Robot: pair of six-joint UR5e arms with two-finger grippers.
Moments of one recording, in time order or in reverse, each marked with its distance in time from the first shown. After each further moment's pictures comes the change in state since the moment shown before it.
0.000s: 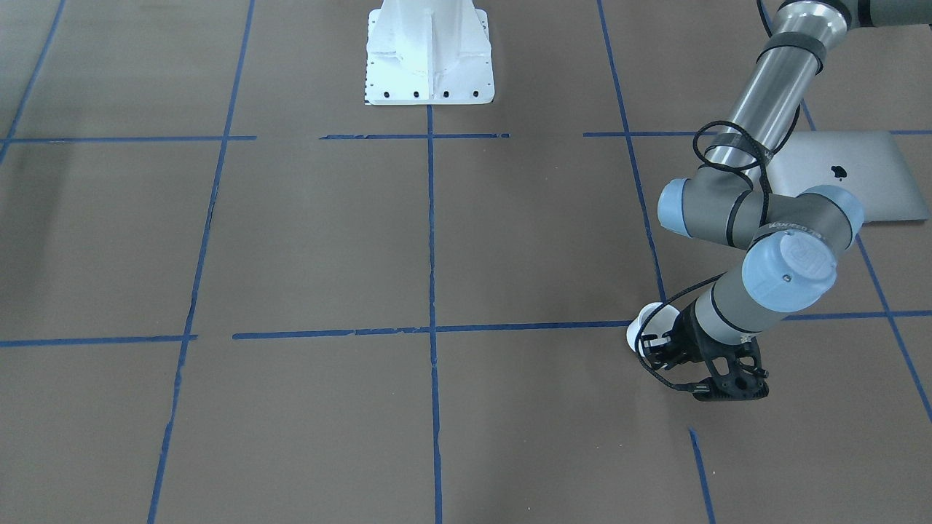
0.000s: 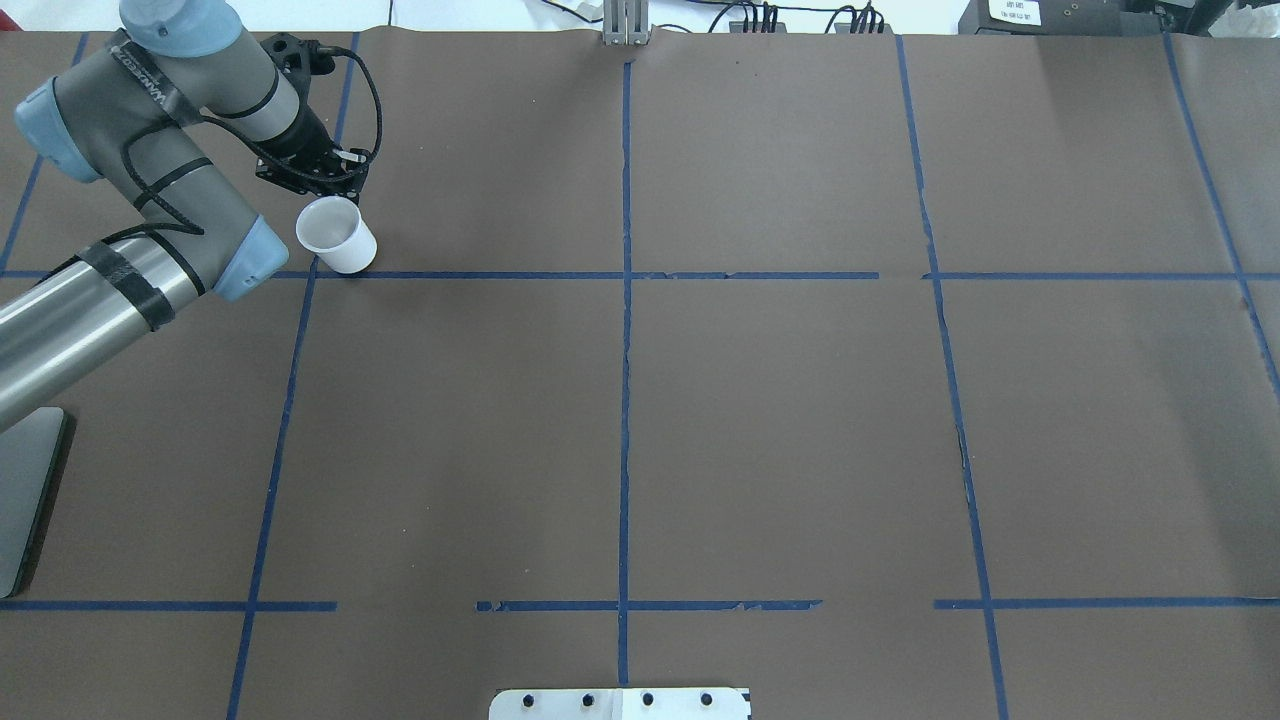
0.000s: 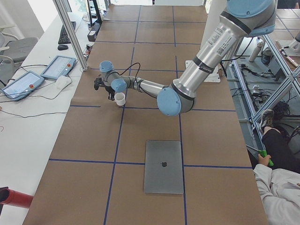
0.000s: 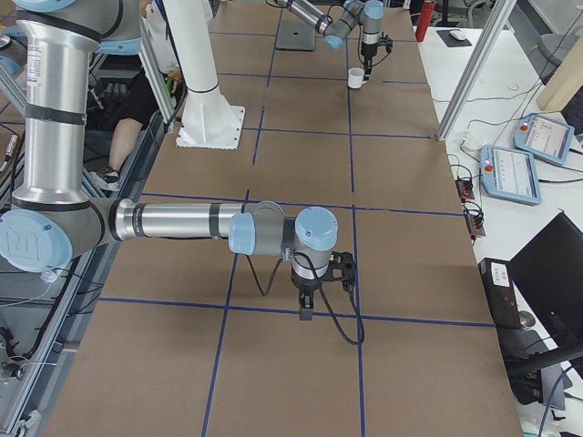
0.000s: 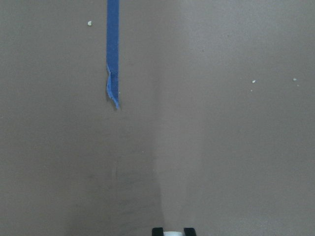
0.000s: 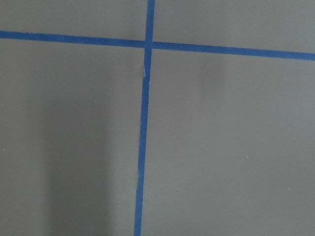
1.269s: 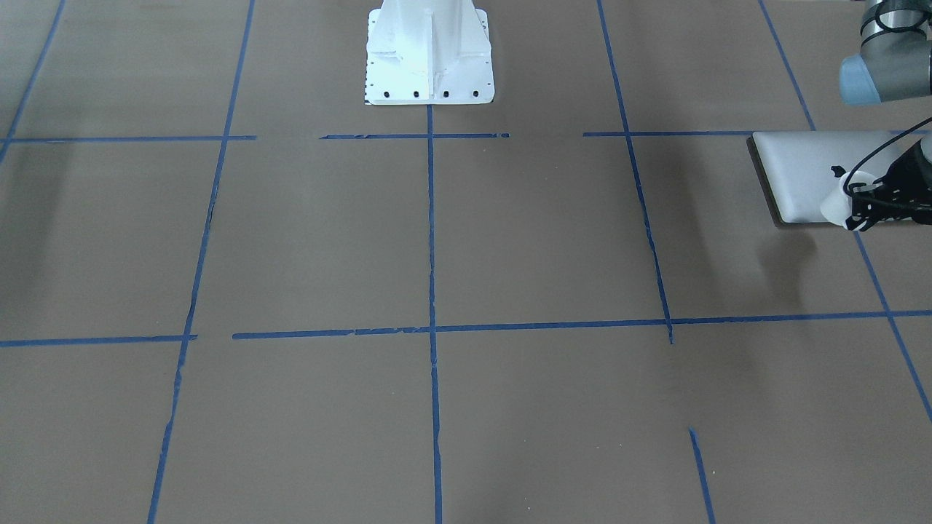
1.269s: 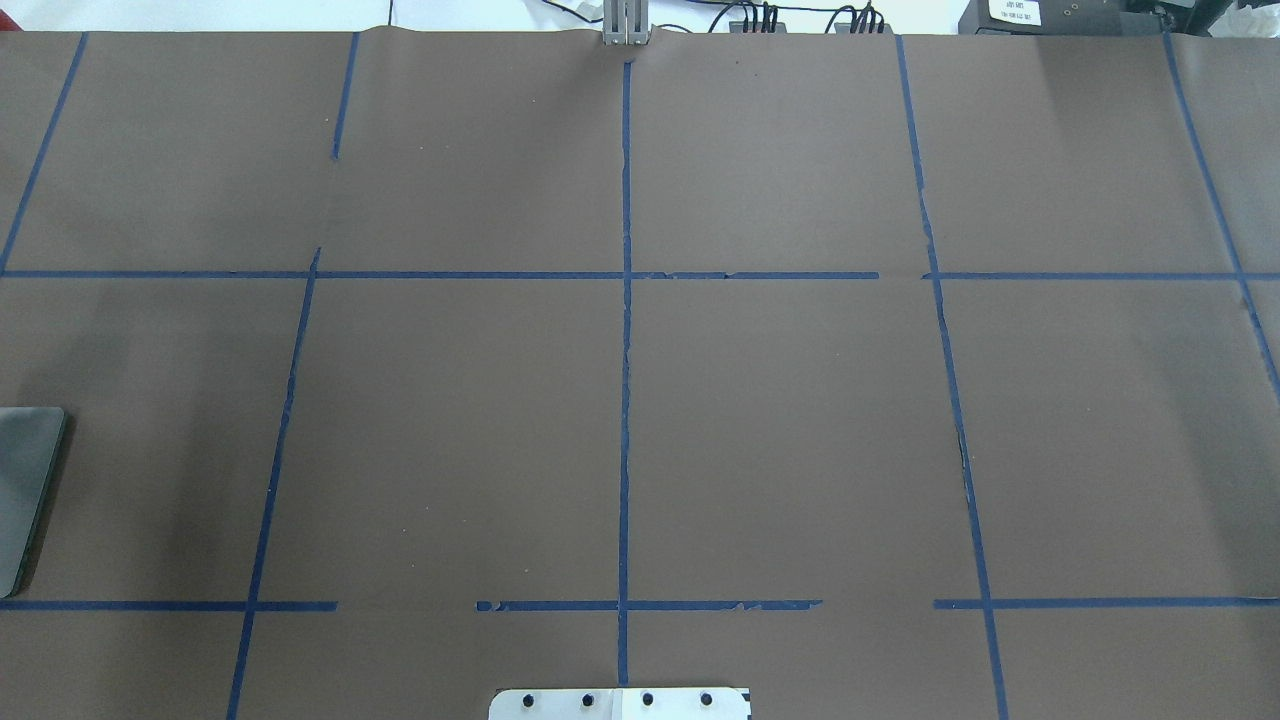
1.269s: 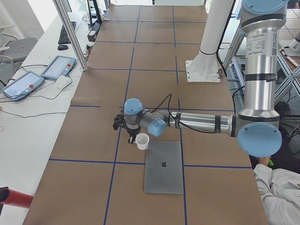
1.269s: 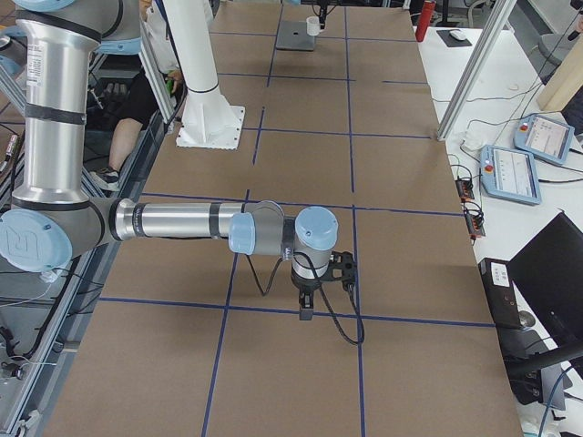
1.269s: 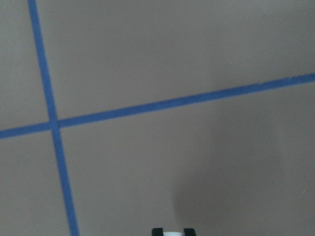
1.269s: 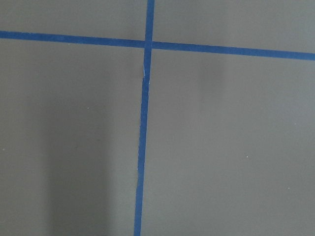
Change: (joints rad) left arm -0.245 0.799 -0.479 -0.008 -0.083 0.483; right arm 0.000 0.000 0.000 -0.001 0.000 0.000
